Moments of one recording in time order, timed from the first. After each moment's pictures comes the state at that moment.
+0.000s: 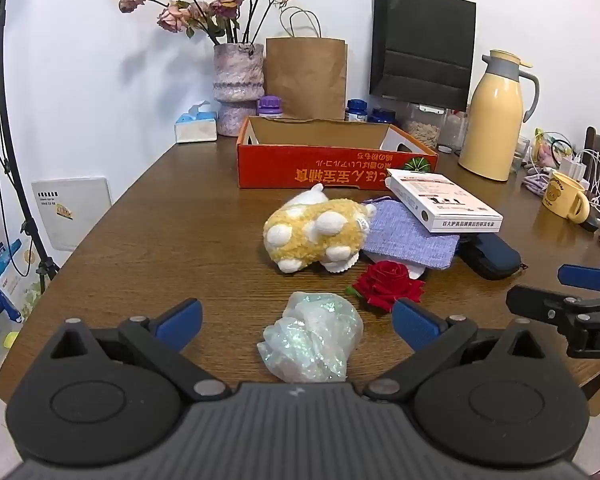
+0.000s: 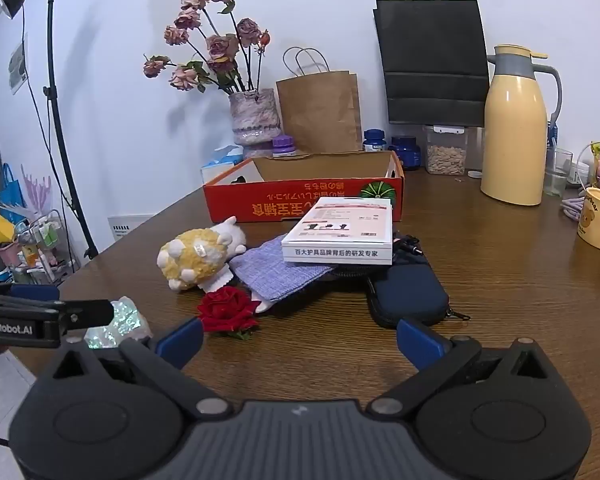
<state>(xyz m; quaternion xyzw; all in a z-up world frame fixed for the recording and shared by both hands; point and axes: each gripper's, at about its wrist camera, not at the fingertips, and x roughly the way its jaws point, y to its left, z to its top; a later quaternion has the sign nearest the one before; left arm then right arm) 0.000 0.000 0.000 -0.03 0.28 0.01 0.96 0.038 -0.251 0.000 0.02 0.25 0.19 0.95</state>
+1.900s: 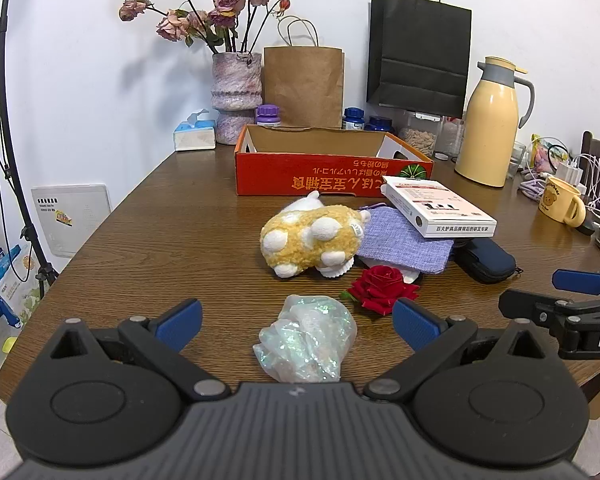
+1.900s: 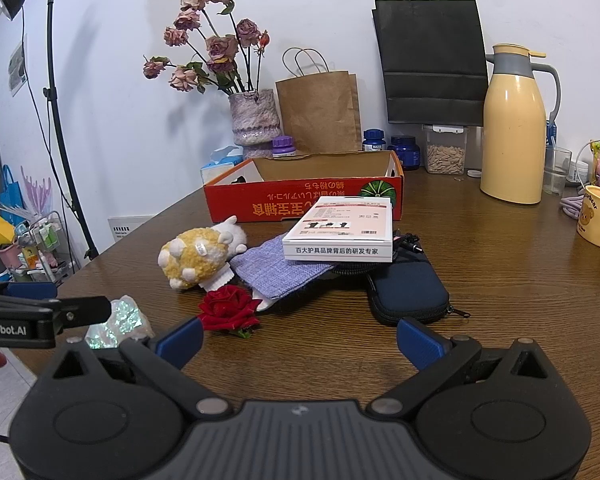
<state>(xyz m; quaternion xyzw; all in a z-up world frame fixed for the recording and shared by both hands) -0.004 -0.001 0.003 -0.02 0.28 0.01 0.96 0.037 -0.251 -0.002 0.02 0.25 0.19 0.95</state>
